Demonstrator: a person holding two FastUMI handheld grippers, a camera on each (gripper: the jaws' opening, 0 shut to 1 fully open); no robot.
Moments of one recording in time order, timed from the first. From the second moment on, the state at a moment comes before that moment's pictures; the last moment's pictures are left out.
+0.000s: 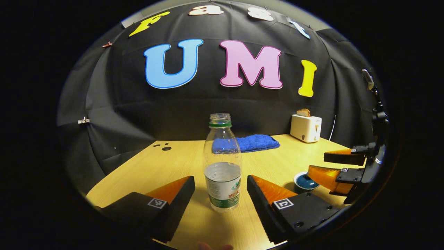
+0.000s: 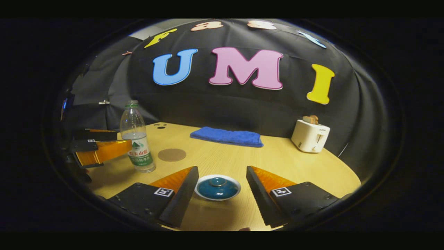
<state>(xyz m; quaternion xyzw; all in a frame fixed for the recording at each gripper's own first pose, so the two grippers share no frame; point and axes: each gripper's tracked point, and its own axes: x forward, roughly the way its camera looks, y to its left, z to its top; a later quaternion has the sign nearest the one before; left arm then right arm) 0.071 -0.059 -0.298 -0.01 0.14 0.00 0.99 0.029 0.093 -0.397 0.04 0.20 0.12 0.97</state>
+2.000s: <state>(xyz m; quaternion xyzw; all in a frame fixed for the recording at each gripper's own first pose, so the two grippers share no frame) 0.091 -0.044 -0.320 0.13 0.20 0.05 0.97 0.040 -0.039 -0.386 0.06 0.19 0.08 0.98</state>
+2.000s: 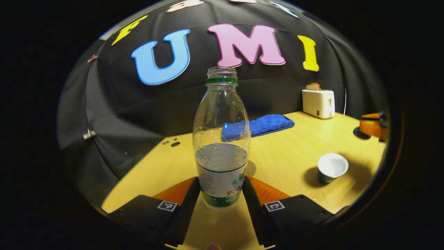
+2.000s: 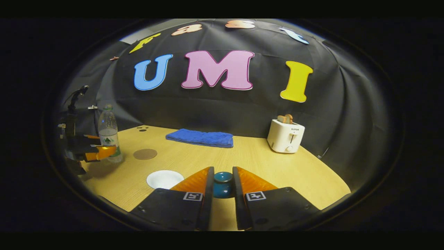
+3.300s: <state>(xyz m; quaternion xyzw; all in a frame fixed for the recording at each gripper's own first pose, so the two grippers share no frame) 0.089 -0.098 -0.317 0.63 0.23 0.02 0.74 0.033 -0.114 -0.411 0.07 0.18 0.09 0.98</state>
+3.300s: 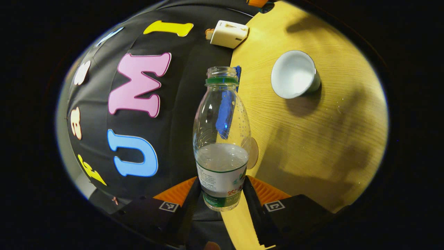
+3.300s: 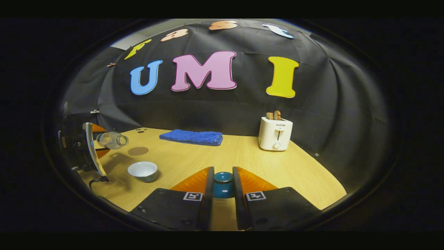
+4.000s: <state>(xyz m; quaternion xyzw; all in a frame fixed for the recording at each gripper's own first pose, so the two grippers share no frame) 0.107 -0.092 -0.306 0.72 0.20 0.01 0.66 0.030 -0.122 -0.410 0.06 0.17 0.09 0.98</state>
